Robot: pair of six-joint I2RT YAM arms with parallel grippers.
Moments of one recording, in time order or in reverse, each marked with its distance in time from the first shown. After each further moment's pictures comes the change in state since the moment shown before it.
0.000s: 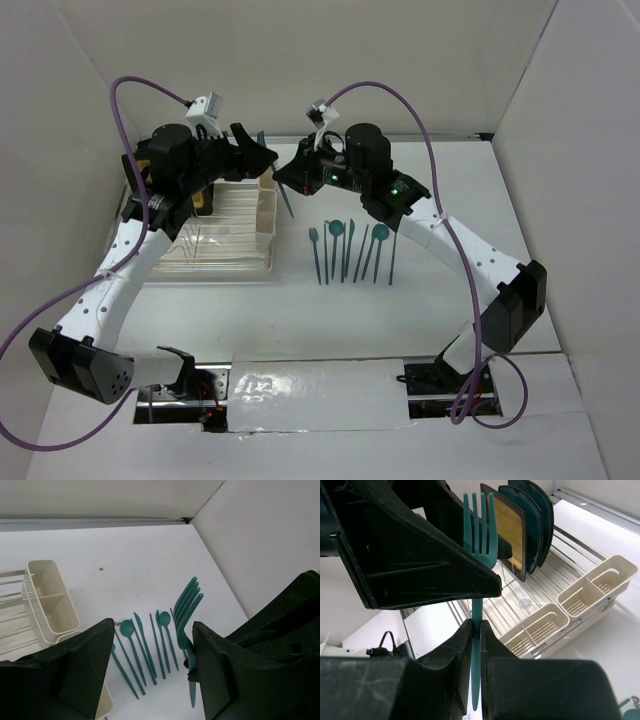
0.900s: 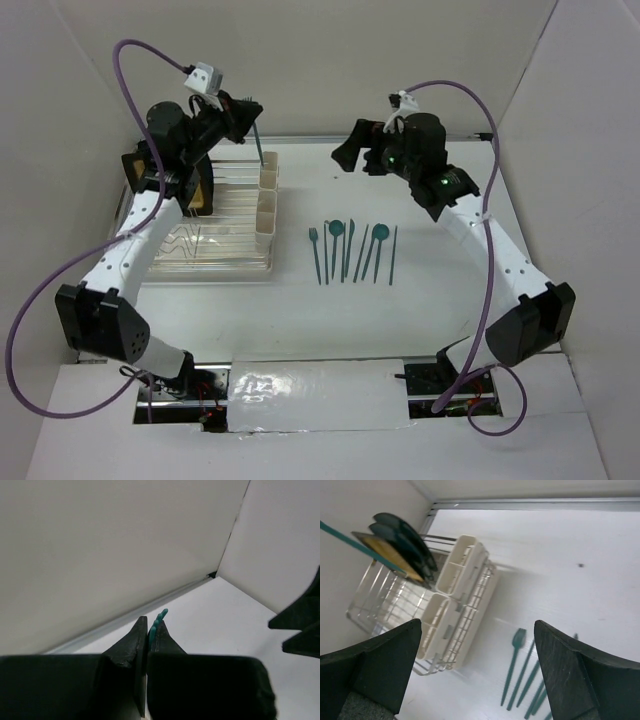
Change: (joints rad) left arm 0.090 0.183 0.055 0.435 0.123 0.278; right arm -0.277 -0.106 -0.068 -0.184 0.183 0.116
